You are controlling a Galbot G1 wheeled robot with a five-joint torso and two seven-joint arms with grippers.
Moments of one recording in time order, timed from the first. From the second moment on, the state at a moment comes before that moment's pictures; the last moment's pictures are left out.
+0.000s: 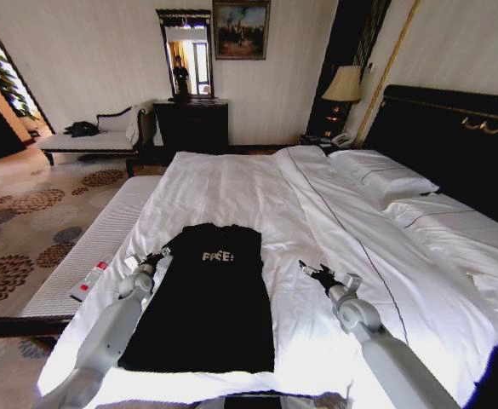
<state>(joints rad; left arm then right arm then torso) 0.82 -1.11 -0.35 -1.22 -0.94 0.16 -0.17 -1.21 0.99 0.40 1.71 0.85 -0.23 0.15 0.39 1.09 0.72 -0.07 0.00</state>
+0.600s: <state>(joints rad) 0.78 -1.14 -0.34 -1.17 -0.92 0.17 -0.16 -1.21 0.98 0.40 1.71 0.86 -0.23 0.15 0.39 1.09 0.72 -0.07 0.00</state>
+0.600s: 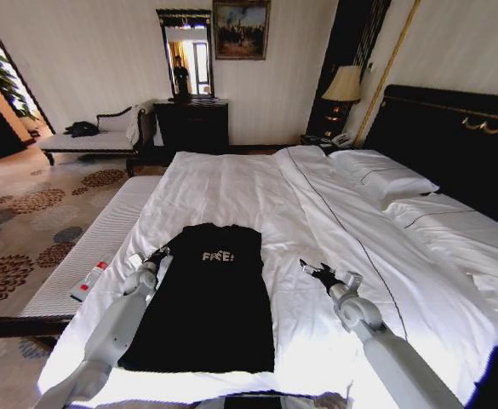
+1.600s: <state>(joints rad) 0.79 -1.13 -0.34 -1.18 -0.91 0.15 -0.16 -1.22 0.97 0.41 1.72 0.86 -0.23 0.16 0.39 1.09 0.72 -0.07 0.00</state>
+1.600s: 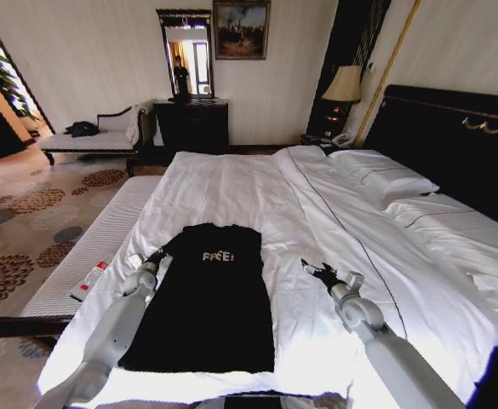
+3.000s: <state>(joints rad) 0.76 -0.98 -0.37 -1.23 -1.05 0.15 -0.17 -1.23 0.98 0.40 1.73 0.86 -0.22 0.16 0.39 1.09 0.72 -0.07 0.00</state>
